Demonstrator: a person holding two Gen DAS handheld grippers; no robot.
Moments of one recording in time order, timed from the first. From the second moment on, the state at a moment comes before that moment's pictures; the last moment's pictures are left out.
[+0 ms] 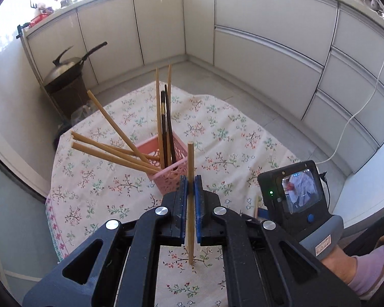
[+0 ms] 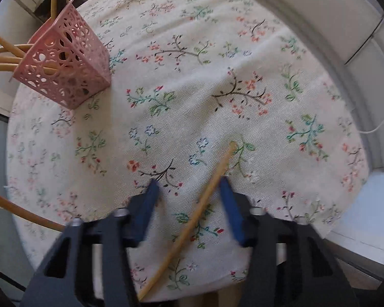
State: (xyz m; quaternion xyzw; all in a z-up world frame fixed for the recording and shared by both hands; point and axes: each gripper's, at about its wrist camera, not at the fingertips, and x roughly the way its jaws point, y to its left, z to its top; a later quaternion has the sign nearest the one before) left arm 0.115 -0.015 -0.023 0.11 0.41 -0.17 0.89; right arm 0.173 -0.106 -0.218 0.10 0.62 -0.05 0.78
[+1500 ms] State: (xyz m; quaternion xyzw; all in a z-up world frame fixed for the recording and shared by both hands) left arm 0.133 0.043 0.102 -0.08 0.24 -0.10 0.96; right arm 0.138 -0.201 0.047 0.23 0.30 0.06 0.92
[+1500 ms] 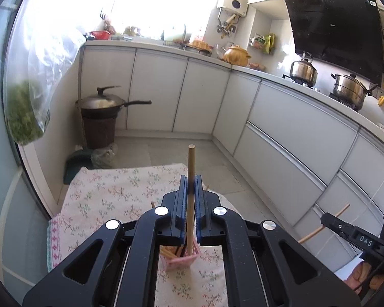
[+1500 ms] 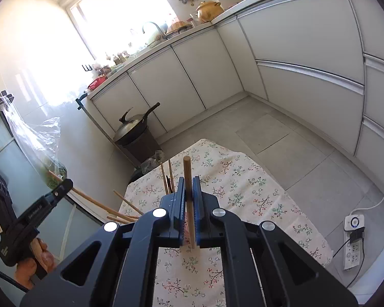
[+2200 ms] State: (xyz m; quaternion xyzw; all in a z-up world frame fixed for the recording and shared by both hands) left arm 0.138 0.090 0.112 -0.13 0.21 -0.01 0.97; right arm 0.209 -0.155 0.076 0.20 0.30 0.07 0.93
